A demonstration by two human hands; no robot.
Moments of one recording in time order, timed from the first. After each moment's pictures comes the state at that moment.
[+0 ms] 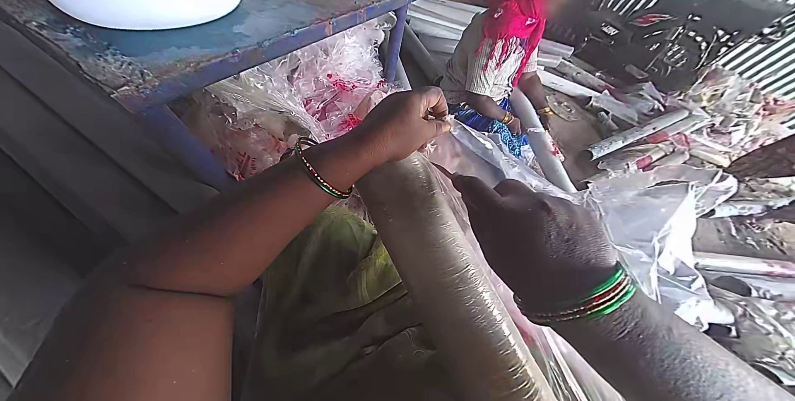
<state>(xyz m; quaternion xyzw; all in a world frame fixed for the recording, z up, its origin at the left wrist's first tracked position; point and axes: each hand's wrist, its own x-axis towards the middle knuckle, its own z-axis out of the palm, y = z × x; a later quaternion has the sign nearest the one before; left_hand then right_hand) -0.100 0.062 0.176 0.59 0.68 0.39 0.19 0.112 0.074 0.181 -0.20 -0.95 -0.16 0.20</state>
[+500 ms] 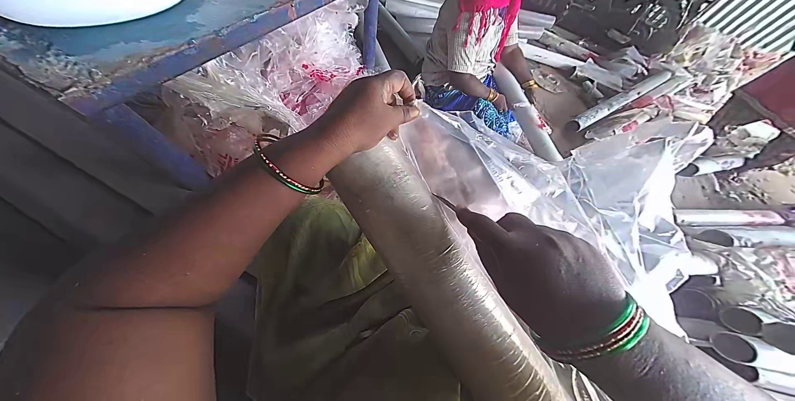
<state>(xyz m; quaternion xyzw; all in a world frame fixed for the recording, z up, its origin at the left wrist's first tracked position) -0.096 0.053 0.169 0.58 0.69 0.38 0.19 0.167 0.052 0.160 -0.24 -0.95 -0.13 0.16</state>
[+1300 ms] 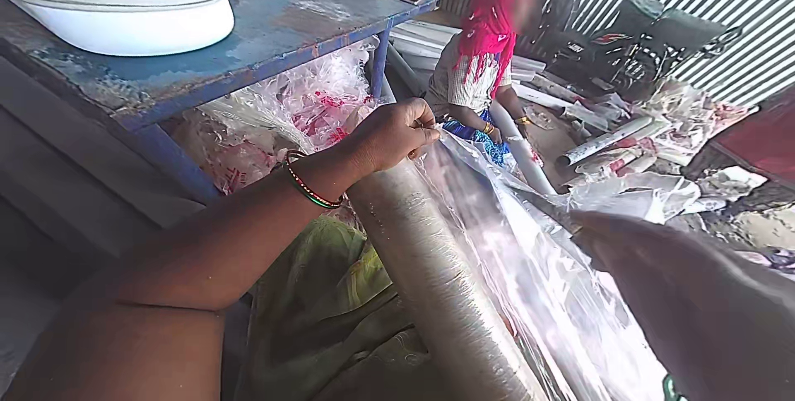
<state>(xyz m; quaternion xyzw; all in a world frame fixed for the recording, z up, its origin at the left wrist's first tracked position) -0.088 0.056 0.183 0.59 0.64 0.44 0.22 0.220 0.053 0.228 -0.27 -0.93 -0.11 0.24</state>
